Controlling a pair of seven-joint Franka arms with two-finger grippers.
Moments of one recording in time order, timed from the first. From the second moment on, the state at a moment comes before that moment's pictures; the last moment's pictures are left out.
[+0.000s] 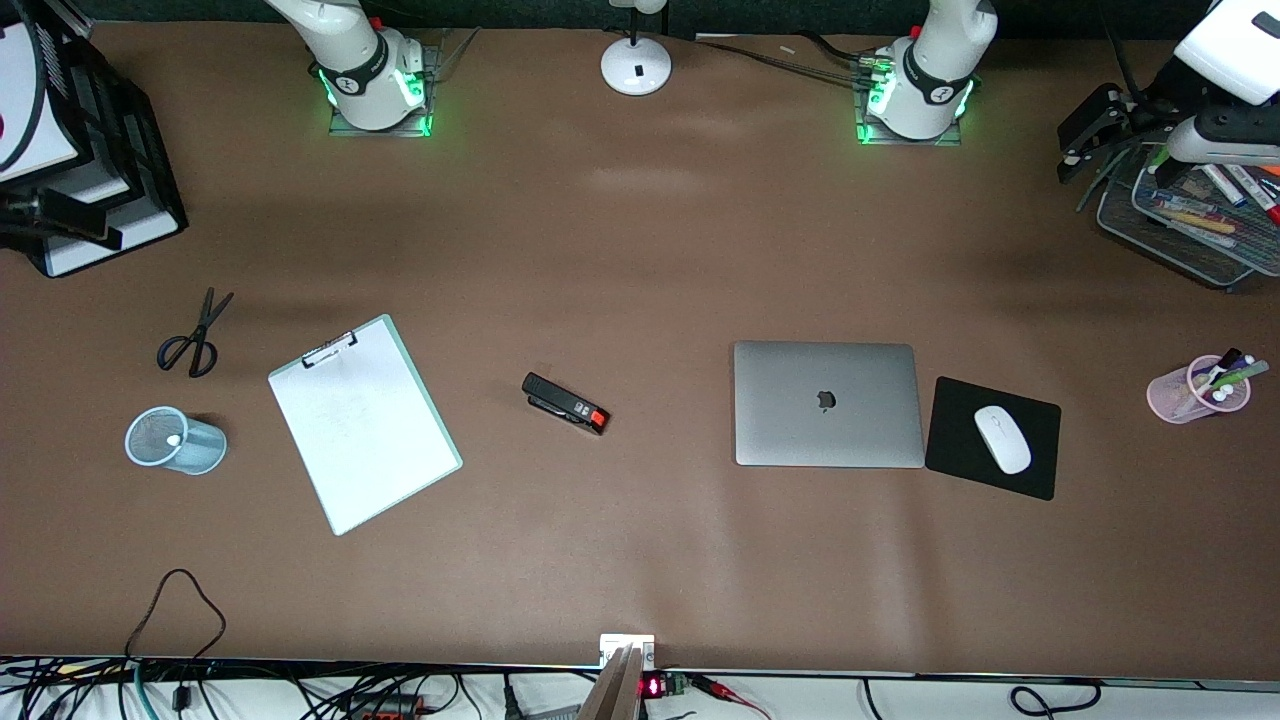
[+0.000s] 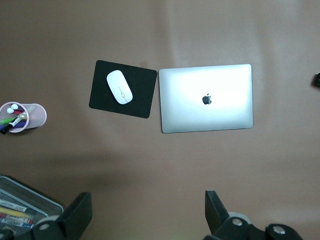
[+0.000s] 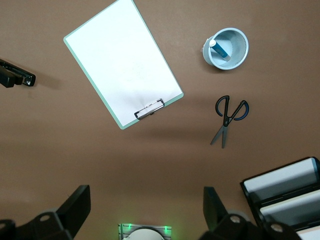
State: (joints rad) left arm 0.00 -0.14 -0.11 -1.61 0.00 1.51 -0.06; right arm -0.02 0.11 -0.08 -1.43 0.02 1.41 -0.11
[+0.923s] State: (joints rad) left arm 0.00 -0.12 -0.12 -1.61 0.00 1.51 -0.06; right arm -0.02 -0.08 -0.07 -1.65 -0.01 1.52 -0.05
